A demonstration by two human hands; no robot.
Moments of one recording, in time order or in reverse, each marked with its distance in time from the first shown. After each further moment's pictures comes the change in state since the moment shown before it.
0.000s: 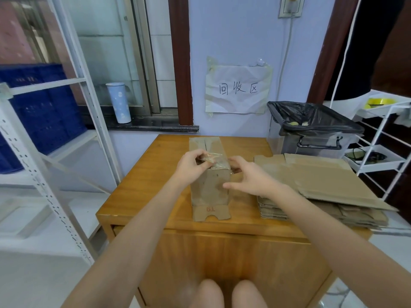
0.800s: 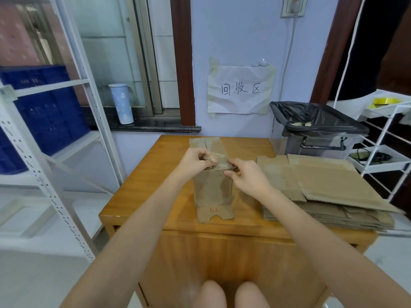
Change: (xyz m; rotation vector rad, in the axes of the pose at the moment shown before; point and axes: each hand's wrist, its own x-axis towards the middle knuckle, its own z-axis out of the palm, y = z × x) left_hand 0.010 0.013 -0.007 -0.078 -0.098 -0.139; right_hand 0.013 -0.009 0.017 0.027 0.259 0.042
